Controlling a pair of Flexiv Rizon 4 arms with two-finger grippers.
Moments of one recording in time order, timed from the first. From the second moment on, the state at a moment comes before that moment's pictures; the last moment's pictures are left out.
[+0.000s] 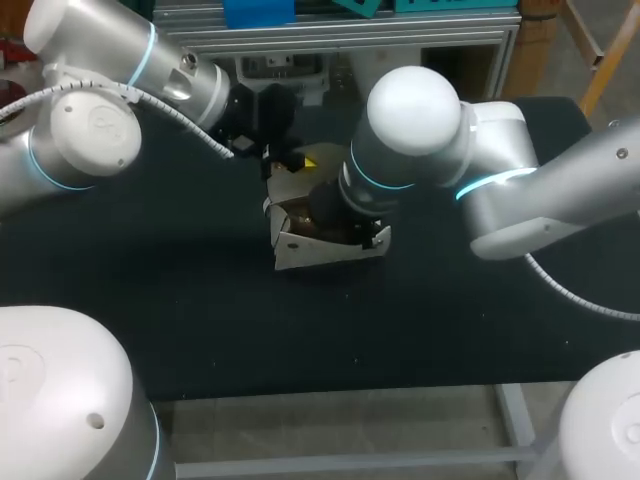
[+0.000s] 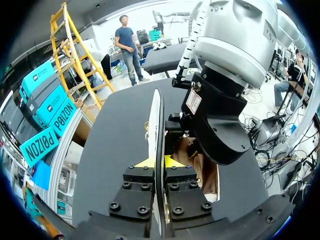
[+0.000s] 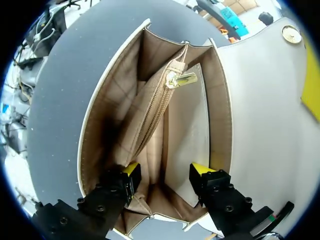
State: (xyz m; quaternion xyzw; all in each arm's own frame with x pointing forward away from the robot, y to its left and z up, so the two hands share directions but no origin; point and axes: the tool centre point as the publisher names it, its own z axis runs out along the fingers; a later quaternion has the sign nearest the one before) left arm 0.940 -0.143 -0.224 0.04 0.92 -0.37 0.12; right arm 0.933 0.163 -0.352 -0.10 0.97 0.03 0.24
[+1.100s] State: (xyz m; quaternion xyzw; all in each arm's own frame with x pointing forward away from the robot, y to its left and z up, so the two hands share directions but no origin) left arm 0.940 -0.146 -0.229 0.05 0.92 -0.37 0.11; right arm 0.938 0.163 -0.341 -0.10 0.96 0.03 0.26
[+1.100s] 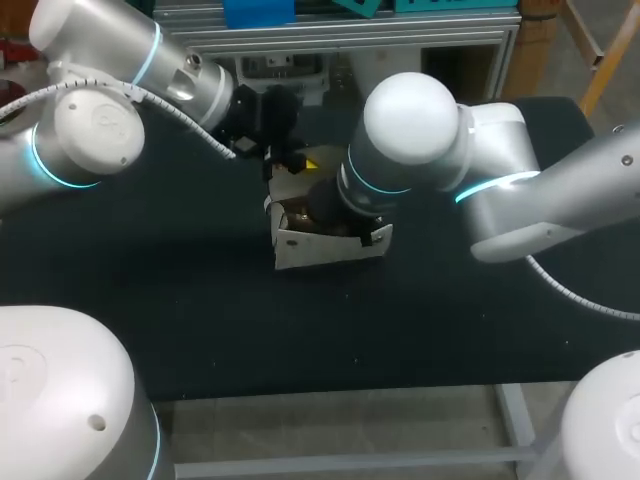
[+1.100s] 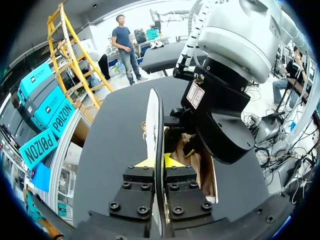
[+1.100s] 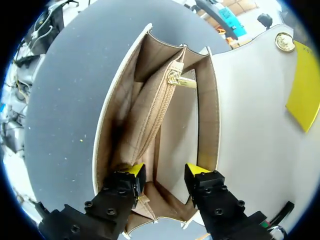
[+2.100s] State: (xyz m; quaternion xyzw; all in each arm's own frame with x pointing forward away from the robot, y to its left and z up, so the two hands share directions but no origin) left arm 0.925 -0.150 -0.220 0.00 0.93 -0.36 0.05; right arm 0.893 0.158 -0.236 -0.08 0.90 0.04 0.44
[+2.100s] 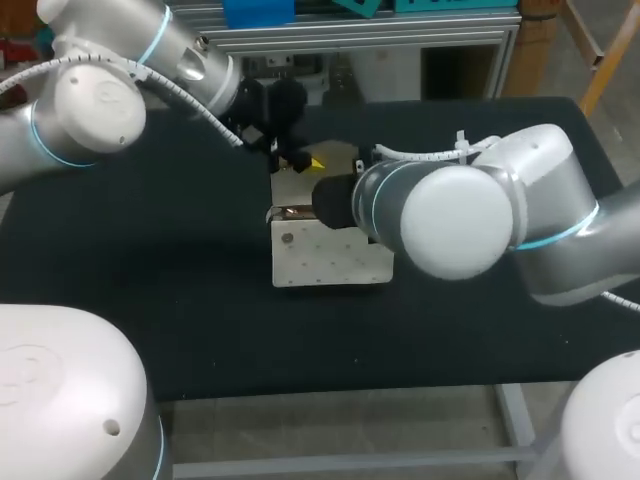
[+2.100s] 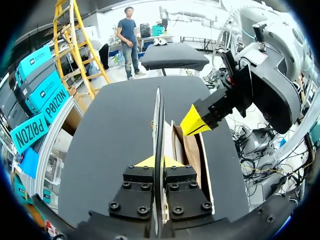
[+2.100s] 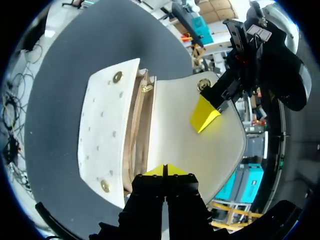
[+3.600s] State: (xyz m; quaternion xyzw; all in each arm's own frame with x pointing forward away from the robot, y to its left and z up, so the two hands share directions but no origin) left arm 1.009 -0.154 -0.342 0.02 0.93 -0.37 0.01; right arm 0.832 0.137 -0.338 -0.07 0.93 0.02 0.36
